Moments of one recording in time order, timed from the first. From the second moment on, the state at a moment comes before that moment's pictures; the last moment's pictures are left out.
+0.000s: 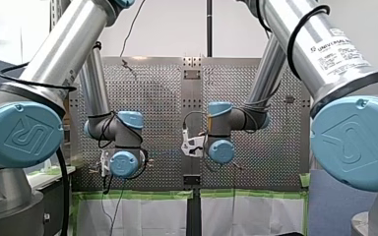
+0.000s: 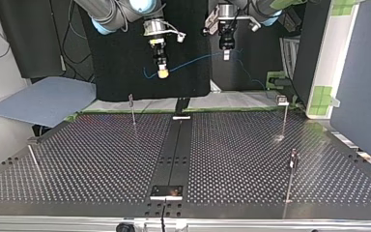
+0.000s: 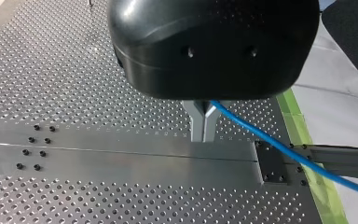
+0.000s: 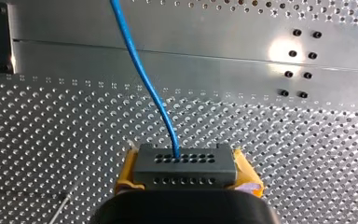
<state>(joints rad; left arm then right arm) -0.57 -2.06 -2.42 -1.91 -2.14 -1.62 2.37 -1.00 2.01 -1.03 1.84 1.48</state>
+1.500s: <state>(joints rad) -0.59 -1.90 -2.39 -2.02 -2.22 -1.60 2.39 -0.90 1.96 -0.85 1.77 1.65</state>
